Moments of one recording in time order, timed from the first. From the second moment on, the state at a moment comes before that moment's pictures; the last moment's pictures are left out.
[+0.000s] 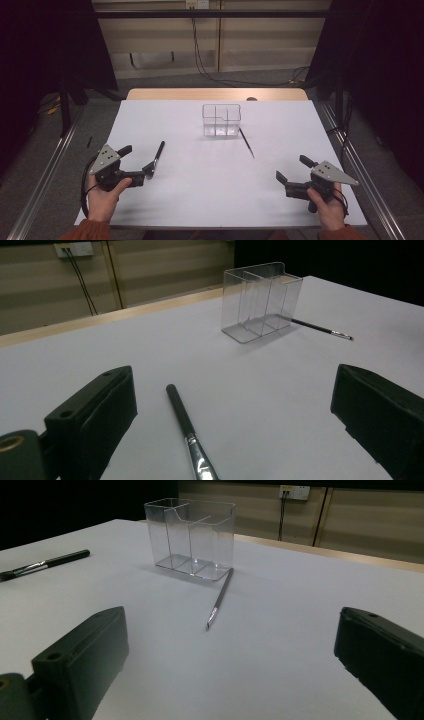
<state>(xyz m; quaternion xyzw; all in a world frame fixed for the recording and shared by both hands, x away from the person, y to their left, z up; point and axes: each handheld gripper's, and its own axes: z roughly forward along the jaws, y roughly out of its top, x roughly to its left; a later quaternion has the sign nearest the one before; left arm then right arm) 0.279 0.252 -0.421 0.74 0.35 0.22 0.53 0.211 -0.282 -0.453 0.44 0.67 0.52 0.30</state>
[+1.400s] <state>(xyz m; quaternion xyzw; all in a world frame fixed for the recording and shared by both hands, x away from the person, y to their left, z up) 0.344 0.235 -0.413 0.81 0.36 0.20 0.43 0.212 -0.279 -0.454 0.43 0.68 0.51 0.29</state>
